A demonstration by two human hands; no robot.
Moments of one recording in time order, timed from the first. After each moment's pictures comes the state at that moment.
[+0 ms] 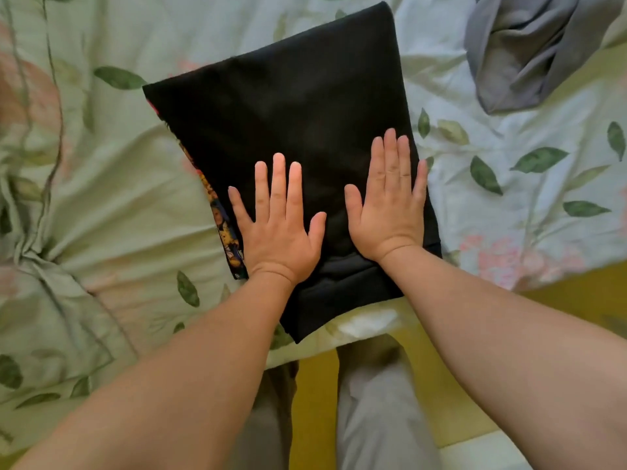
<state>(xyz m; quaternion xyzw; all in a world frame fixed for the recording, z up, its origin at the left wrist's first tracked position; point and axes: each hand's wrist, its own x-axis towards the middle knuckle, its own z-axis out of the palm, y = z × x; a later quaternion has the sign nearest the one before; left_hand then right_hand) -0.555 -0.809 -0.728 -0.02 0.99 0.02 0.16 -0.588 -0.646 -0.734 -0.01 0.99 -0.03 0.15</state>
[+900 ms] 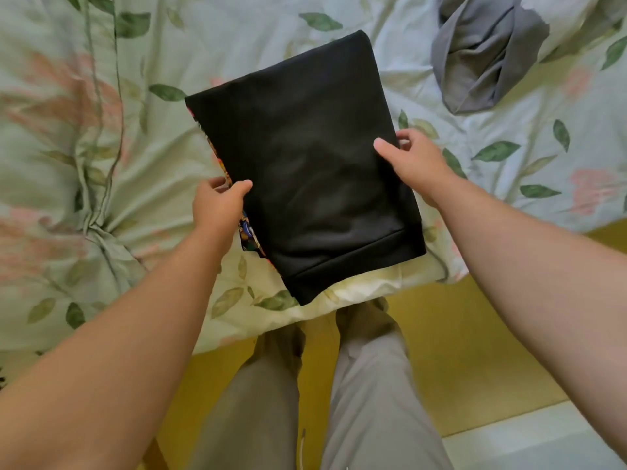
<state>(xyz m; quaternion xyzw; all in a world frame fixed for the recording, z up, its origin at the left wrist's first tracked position) -0.574 -0.882 -0.642 -0.46 0.73 0.48 0.16 -0.639 -0.592 -0.646 0.24 0.81 -0.45 0.29</state>
